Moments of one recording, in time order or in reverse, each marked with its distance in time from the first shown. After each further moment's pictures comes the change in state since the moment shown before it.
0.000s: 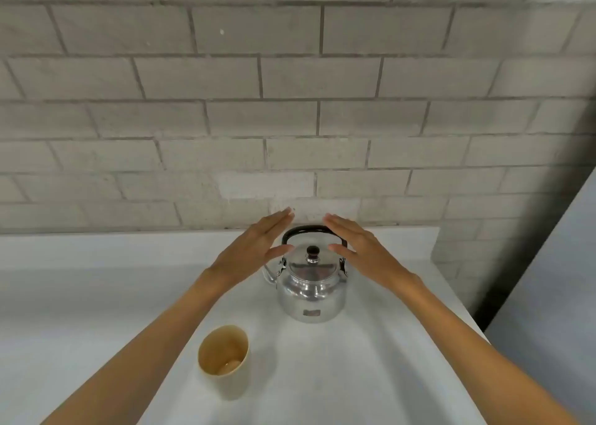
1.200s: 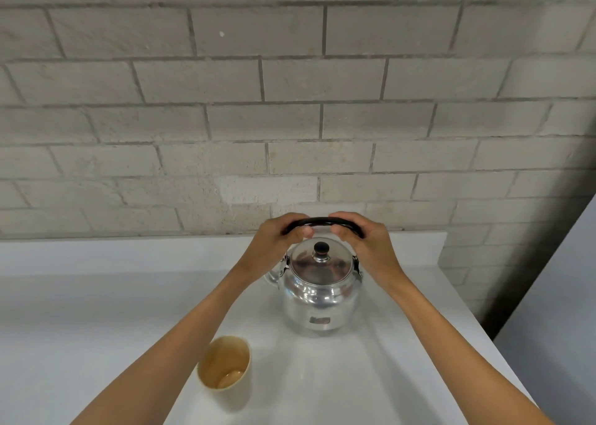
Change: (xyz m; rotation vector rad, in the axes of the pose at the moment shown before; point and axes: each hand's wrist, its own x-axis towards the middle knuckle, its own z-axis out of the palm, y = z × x) left_hand 0.031 0.036 -0.016 -0.904 0.077 -0.358; right_hand 0.007 -0.037 -0.005 0.584 0.414 0.005
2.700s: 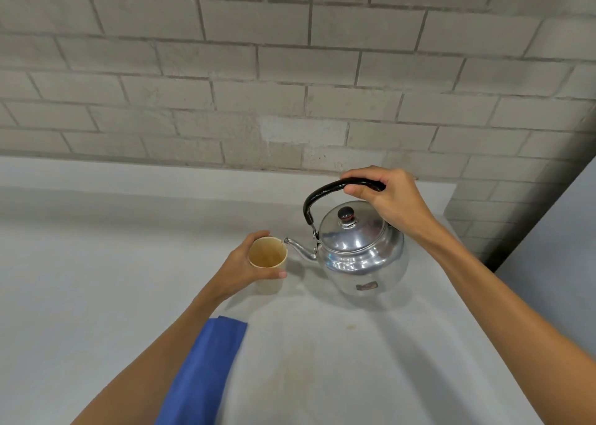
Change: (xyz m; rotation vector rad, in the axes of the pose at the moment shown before) left_hand -0.196 -0.092 -0.030 -0.023 0.050 -0.330; right_hand -0.083 -0.102 0.014 -0.326 -0.216 -0.049
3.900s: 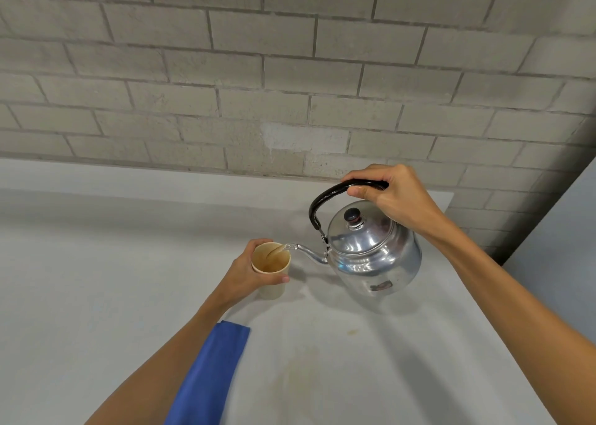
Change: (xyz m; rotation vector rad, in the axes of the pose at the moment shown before) left_hand 0.001 -0.009 0.003 -0.042 0.032 0.005; right_hand 0.006 -0.027 -0.010 -0.115 -0.067 -0.028
